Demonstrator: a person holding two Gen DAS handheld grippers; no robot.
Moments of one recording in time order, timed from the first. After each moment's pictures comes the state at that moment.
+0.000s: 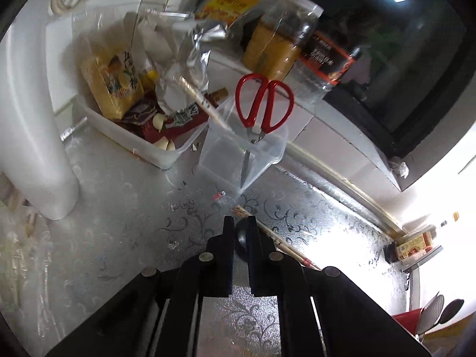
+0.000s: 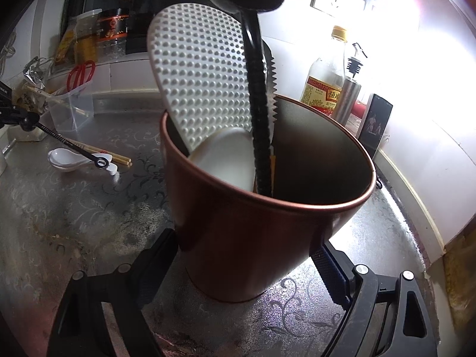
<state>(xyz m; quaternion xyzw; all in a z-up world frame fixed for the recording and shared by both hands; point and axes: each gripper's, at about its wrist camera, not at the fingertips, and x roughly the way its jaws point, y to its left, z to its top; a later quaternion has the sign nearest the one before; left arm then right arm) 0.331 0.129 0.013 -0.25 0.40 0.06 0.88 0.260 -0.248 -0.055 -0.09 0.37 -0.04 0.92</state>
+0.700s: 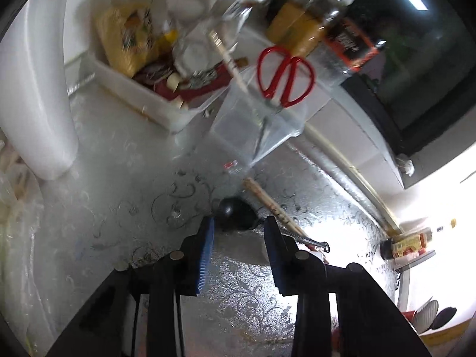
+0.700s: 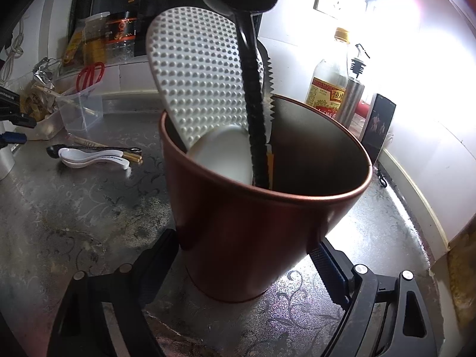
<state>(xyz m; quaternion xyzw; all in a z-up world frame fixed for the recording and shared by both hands) 0.361 0.143 -0.044 -0.31 0.45 0.06 0.83 0.256 -0.251 -0.054 -0.08 0.37 -0.02 0.93</state>
